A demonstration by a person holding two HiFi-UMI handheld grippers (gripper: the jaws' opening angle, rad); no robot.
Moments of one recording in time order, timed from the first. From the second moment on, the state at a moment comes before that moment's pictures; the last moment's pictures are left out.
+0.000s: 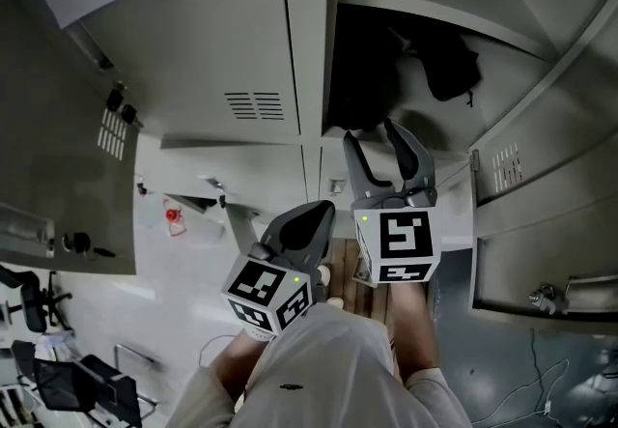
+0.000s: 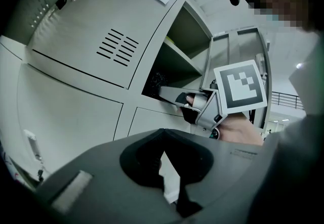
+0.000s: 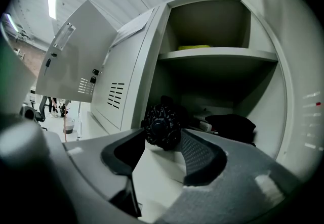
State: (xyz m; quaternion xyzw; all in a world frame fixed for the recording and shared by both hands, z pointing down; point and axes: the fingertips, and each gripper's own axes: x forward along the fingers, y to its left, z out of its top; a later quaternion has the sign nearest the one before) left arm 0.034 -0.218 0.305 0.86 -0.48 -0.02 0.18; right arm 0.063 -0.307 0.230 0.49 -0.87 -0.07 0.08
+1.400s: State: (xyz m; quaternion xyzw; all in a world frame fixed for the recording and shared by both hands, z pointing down) left arm 0.028 -0.199 0.316 0.86 -0.50 0.00 0.12; right arm 0.111 -0.224 0.271 0.54 -0.84 -0.08 0.01
